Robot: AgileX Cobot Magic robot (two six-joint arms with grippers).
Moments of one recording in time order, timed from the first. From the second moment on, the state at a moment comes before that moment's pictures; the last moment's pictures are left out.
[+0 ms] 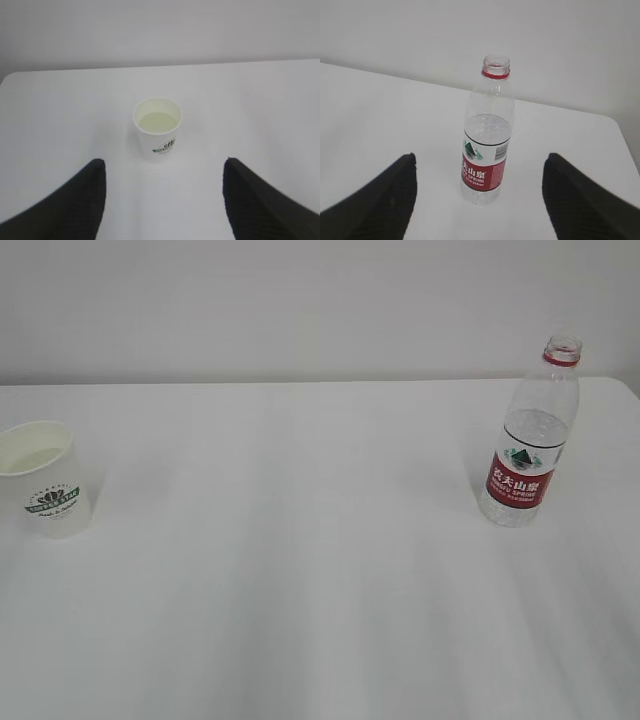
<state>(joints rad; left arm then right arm) -0.43 0.40 -0.69 0.44 0.84 -0.49 0.18 0.68 -0.25 0.12 -0.12 -0.25</state>
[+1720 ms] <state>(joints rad) -0.43 0.17 -0.54 0.19 1.13 -0.39 0.18 0.52 -0.35 0.09 0.29 -0.25</state>
